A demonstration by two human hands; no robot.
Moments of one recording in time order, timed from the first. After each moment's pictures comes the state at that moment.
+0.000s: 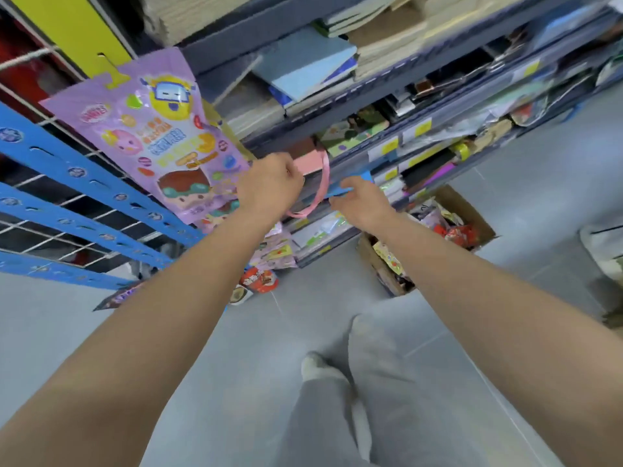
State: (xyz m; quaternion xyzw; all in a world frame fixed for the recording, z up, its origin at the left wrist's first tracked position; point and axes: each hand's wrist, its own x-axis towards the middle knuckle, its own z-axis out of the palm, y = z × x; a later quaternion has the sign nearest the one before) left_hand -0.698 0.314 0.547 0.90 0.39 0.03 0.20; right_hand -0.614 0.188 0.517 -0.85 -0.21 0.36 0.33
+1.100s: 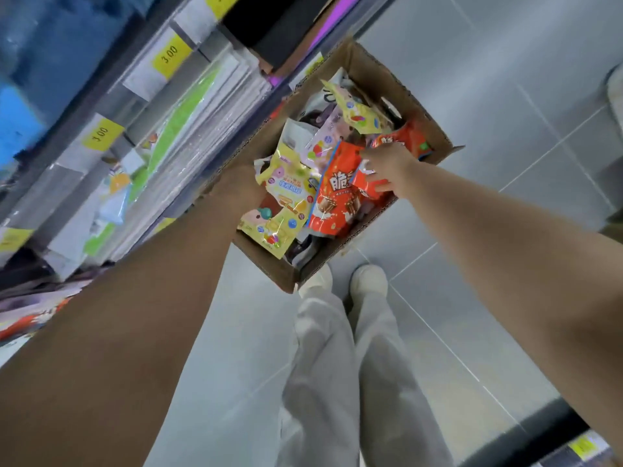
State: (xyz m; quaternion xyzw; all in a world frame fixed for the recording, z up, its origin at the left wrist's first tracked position) left_hand -0.369 0.143 0.044 0.82 0.35 -0.39 0.22; right_hand -0.250 -0.046 0.034 -0.75 0.20 0.53 0.35
